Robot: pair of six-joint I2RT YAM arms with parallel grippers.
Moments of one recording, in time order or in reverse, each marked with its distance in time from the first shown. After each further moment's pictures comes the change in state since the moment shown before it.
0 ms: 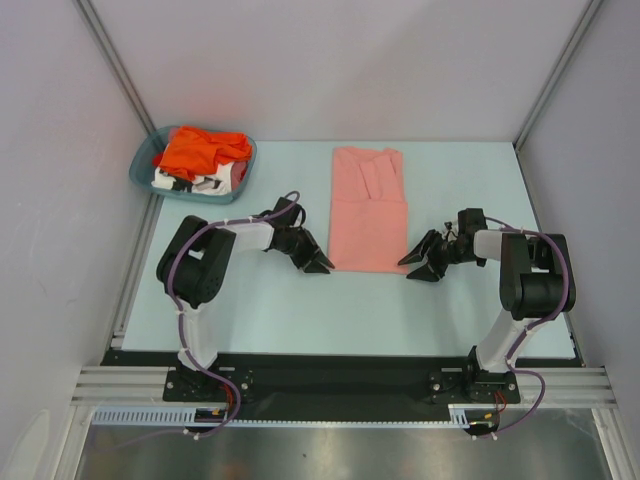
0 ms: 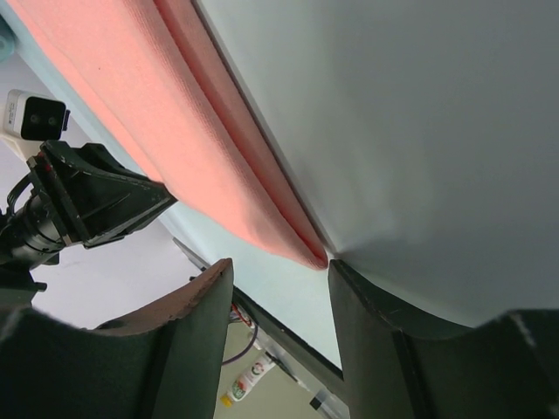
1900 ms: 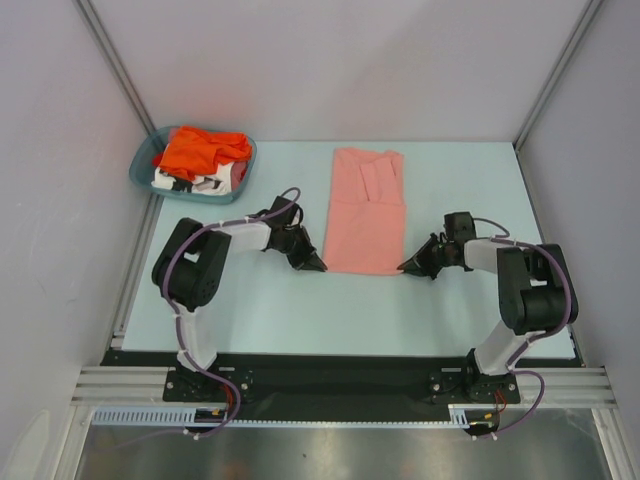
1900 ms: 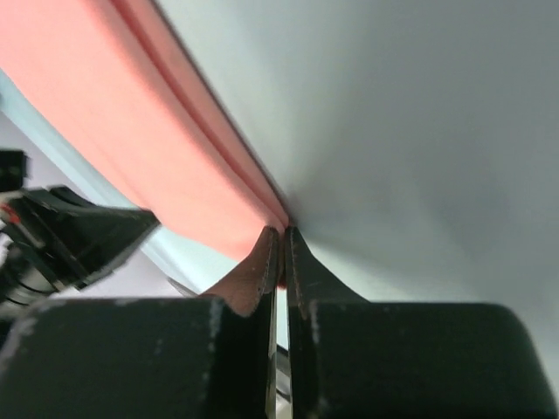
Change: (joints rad) left arm 0.009 -0.013 0.012 -0.018 -0.046 0.127; right arm 0.089 -0.081 -0.087 0.164 0.247 0.235
